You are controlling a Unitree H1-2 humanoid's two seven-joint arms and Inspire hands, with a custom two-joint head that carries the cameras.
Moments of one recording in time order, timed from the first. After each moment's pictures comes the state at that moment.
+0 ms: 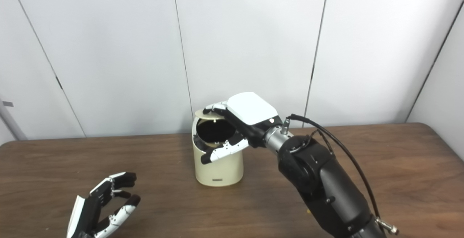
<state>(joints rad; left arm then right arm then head) -0.02 0.14 0.04 -0.01 0.23 -0.33 0.10 -0.67 -0.32 0.35 -0.13 -0.92 0.09 0.43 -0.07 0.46</state>
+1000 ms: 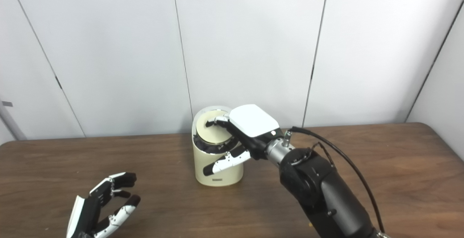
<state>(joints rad) -0.02 0.14 0.04 -0.01 0.23 -0.33 0.10 -0.61 -0.32 0.35 -0.14 -0.93 0.08 0.42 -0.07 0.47</state>
